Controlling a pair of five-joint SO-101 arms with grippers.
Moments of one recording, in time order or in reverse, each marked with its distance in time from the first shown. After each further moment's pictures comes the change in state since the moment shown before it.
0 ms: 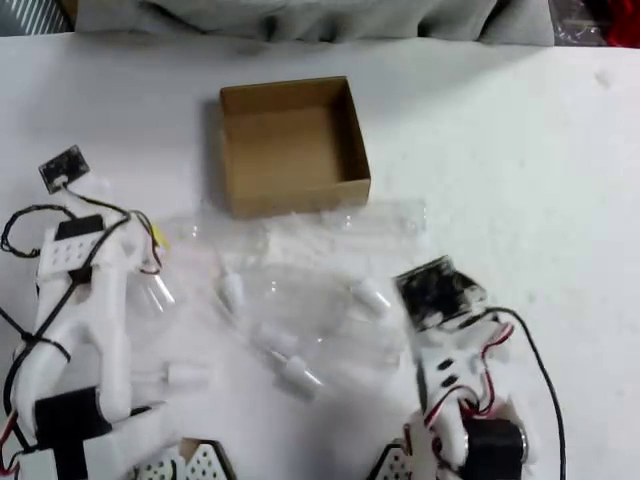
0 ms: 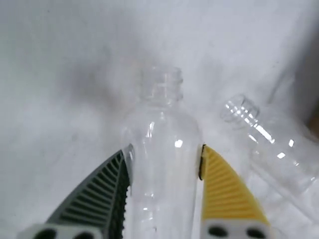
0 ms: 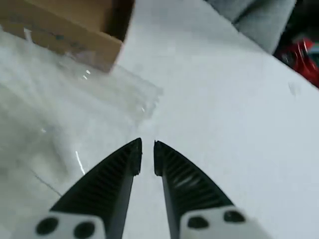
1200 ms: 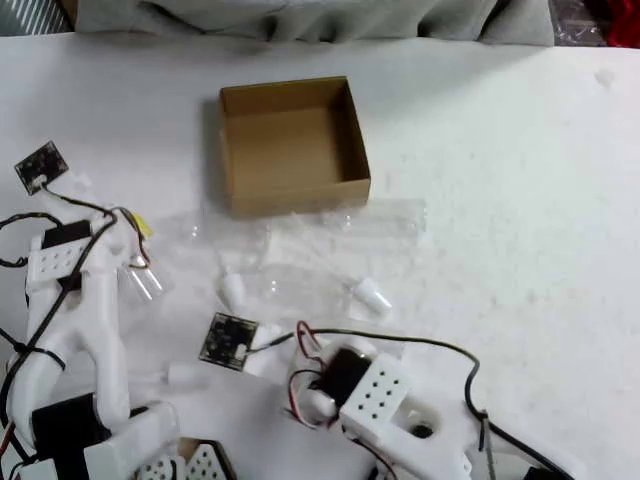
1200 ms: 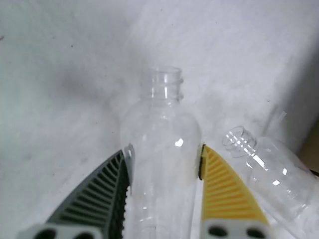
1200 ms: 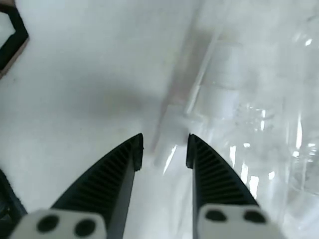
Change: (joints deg) left arm -3.2 -1.9 1.0 -5.2 0.0; right arm -55.6 61.5 -6.7 -10.5 -11.9
